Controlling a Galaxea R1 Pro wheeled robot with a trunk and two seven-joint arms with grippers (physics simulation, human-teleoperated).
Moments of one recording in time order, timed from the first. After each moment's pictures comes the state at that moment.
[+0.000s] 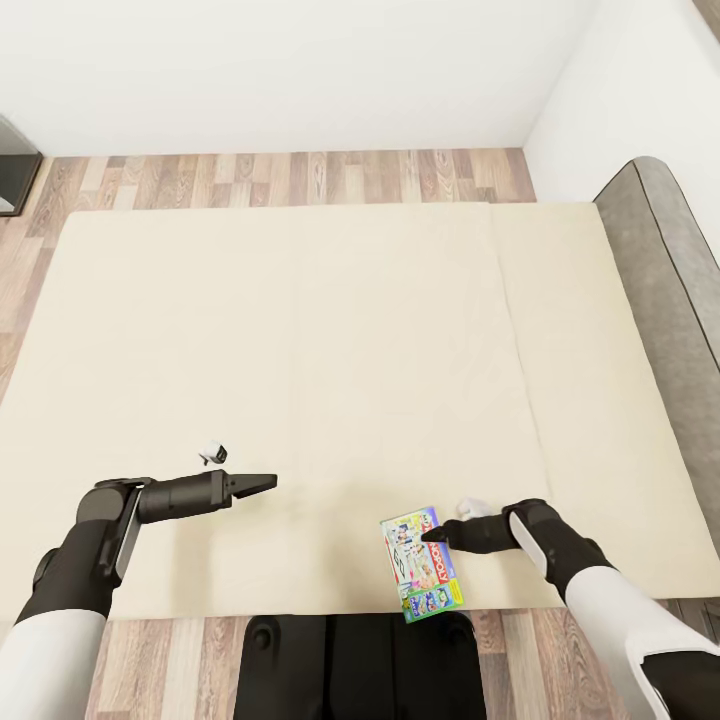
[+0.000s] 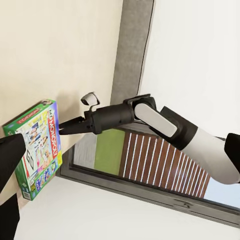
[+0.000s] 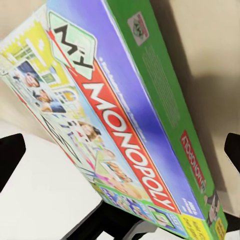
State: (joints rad) left arm -0.64 0.14 0.25 -1.13 -0.07 1.01 -1.56; right arm -0.82 -0.13 0.13 -0.48 -0.17 0.75 0.65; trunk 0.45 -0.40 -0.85
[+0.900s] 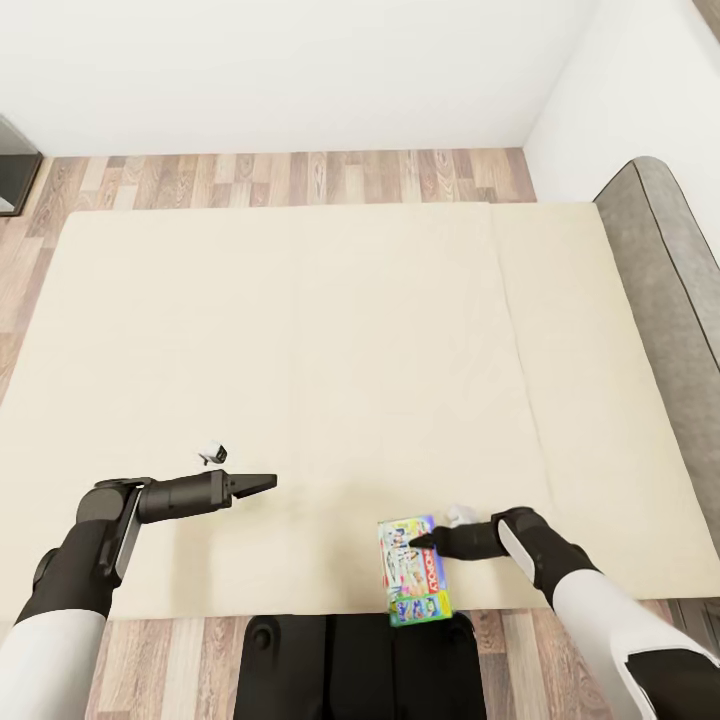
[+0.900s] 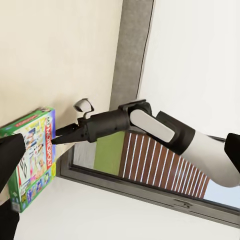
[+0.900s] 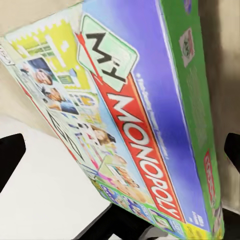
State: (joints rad) left arm -0.64 0.14 0.25 -1.13 -0.07 1.01 -1.56; right arm -0.82 -0.09 0.13 -0.43 -0.17 0.70 0.65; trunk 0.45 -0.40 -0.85
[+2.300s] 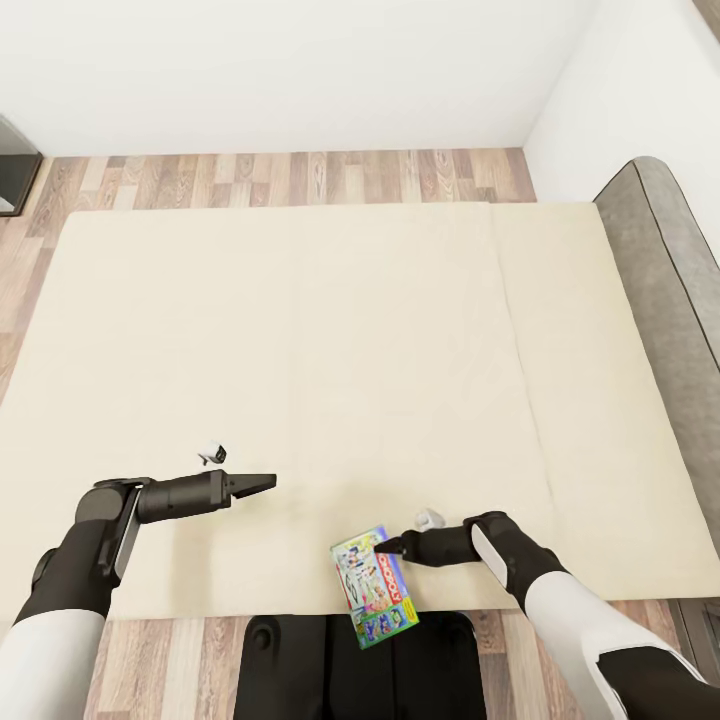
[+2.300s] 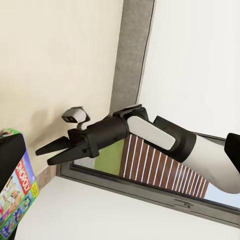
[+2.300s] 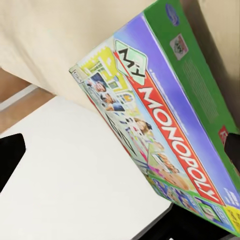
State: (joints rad) left arm -0.64 0.15 0.25 -1.13 -0.07 1.01 -1.56; right arm -0.82 0.00 0.13 -0.39 -0.18 0.71 0.79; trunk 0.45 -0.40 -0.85
